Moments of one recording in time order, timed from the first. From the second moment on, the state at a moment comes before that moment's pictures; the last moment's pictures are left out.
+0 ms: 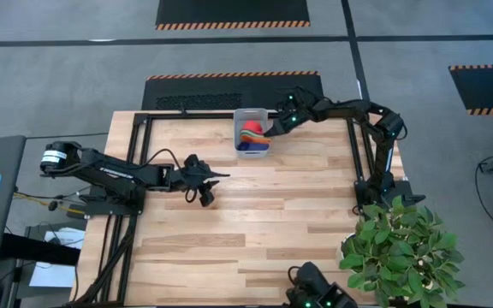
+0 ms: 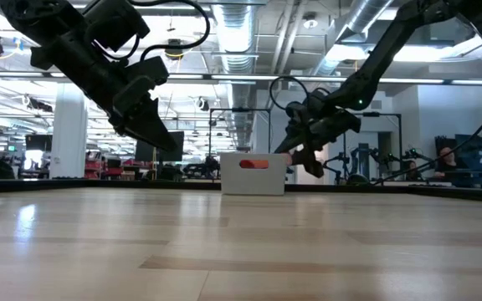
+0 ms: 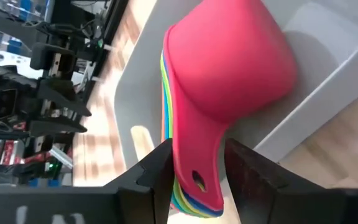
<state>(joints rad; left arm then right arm) 0.00 1.29 0.50 0.08 -0.32 -0.29 -0.84 1.95 1.13 -0.03 -0.87 0.36</state>
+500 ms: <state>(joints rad) 0.00 1.29 0.50 0.08 -0.32 -0.29 -0.83 1.95 1.13 -0.02 -0.86 0.27</state>
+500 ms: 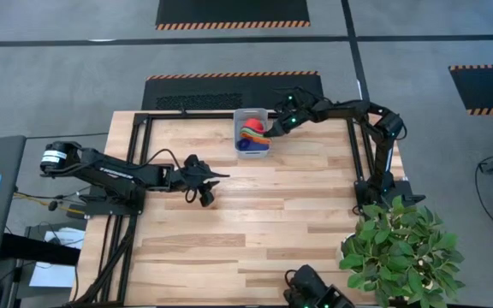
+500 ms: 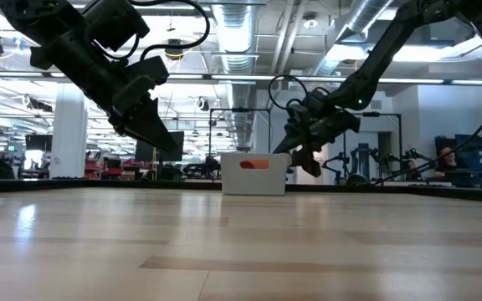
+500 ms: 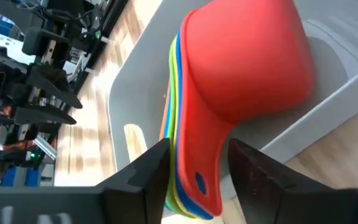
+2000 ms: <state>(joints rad) -0.18 0.43 0.11 0.47 -0.56 0.02 -0.04 0.69 0.40 0.36 0.05 0.13</state>
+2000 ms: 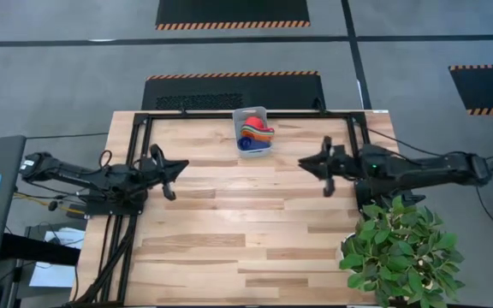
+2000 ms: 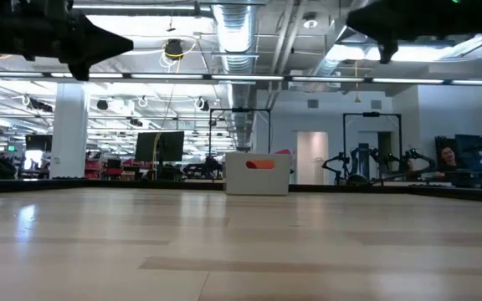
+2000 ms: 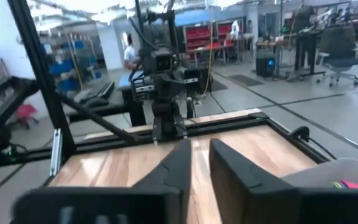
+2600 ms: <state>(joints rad) -0.12 0.42 0.03 0.49 -0.55 -0.03 -0.05 0.20 0.09 0.24 0.05 0.23</state>
